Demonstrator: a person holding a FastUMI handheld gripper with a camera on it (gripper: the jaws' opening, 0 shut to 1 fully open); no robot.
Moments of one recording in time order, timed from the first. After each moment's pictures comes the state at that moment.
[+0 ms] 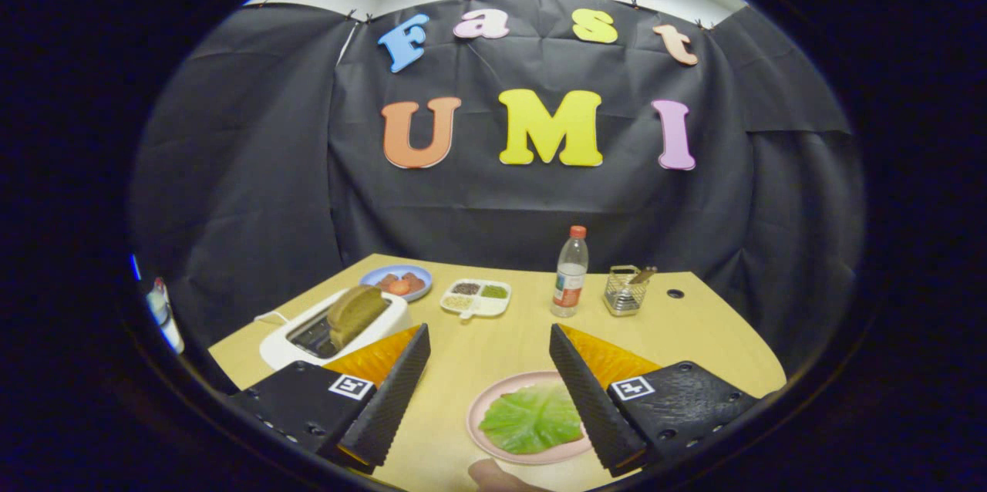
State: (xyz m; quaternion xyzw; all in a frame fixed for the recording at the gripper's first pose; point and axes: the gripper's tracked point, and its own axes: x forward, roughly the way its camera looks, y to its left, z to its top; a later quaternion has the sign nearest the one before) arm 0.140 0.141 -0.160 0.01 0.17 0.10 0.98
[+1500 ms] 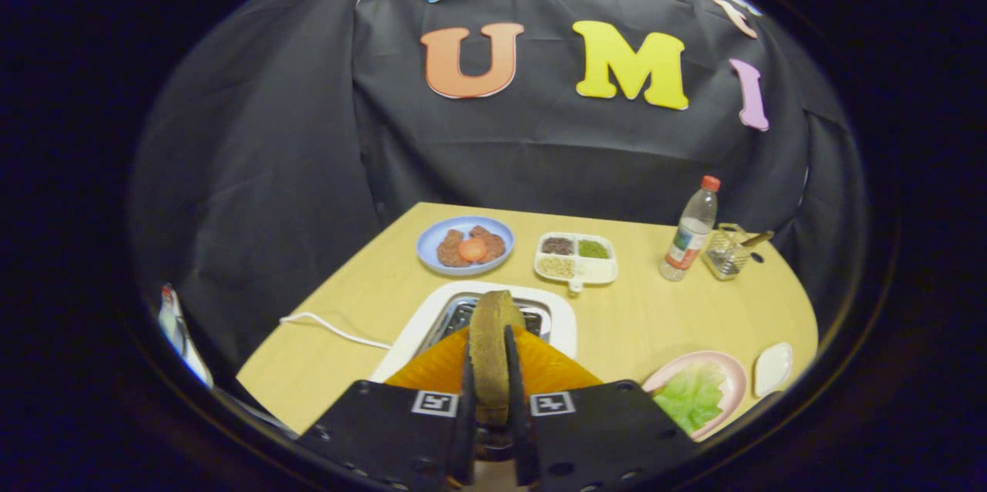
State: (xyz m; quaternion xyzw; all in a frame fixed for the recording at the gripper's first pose) arm 0.202 0.298 -0.237 -0.04 0.30 0.09 0.95
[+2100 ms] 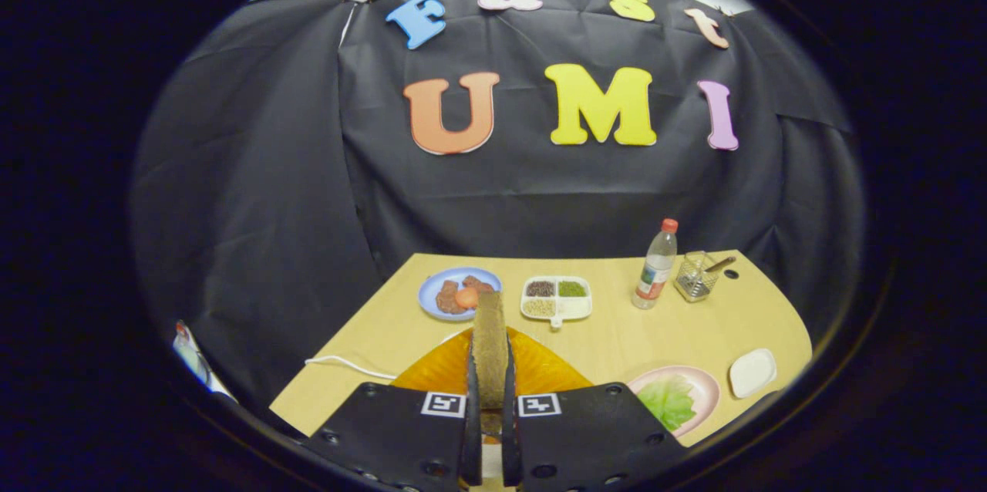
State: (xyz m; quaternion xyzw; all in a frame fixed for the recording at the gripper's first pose) arm 0.176 0.292 -0.117 0.03 0.22 0.10 0.97
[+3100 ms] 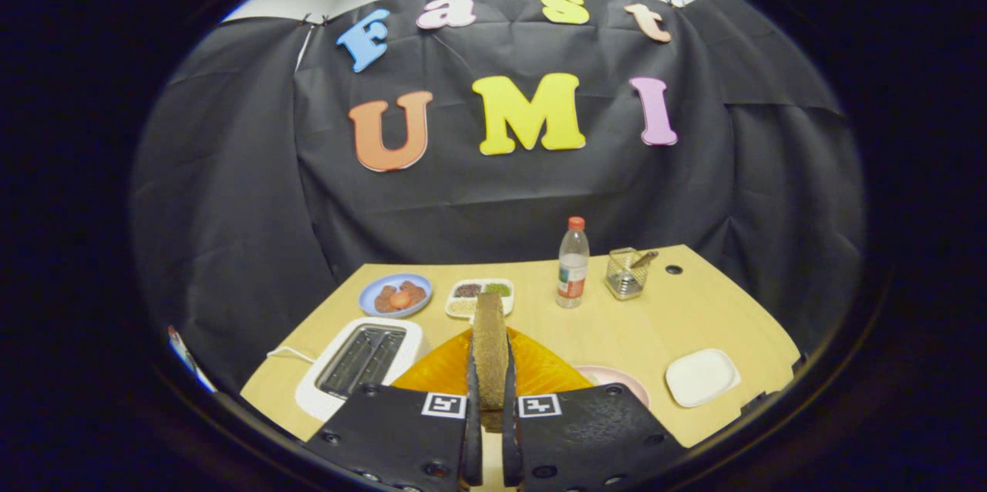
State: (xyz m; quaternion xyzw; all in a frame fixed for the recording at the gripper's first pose) arm 0.161 0.137 -0.179 0.05 0.23 0.03 0.97
